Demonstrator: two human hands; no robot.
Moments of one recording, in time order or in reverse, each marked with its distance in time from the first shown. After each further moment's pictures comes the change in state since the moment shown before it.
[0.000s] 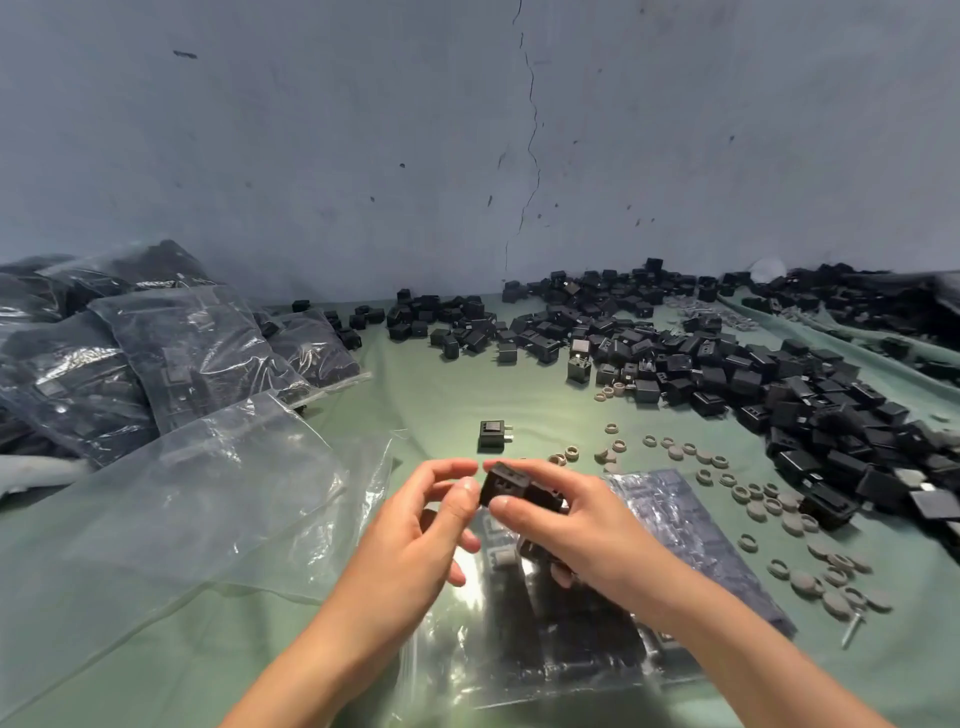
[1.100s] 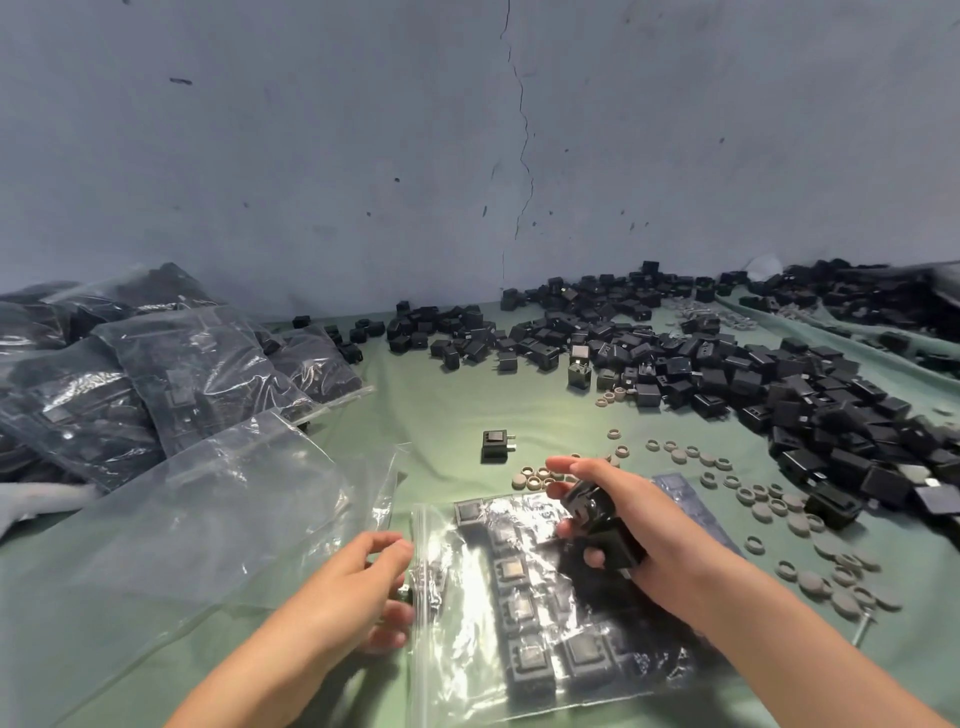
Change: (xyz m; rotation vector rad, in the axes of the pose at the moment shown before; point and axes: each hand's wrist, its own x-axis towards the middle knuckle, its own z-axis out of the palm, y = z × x) left_hand -0.001 -0.016 -0.041 0.116 0.130 -0.542; right_hand 0.009 0.011 -0.028 0.446 0.250 0.349
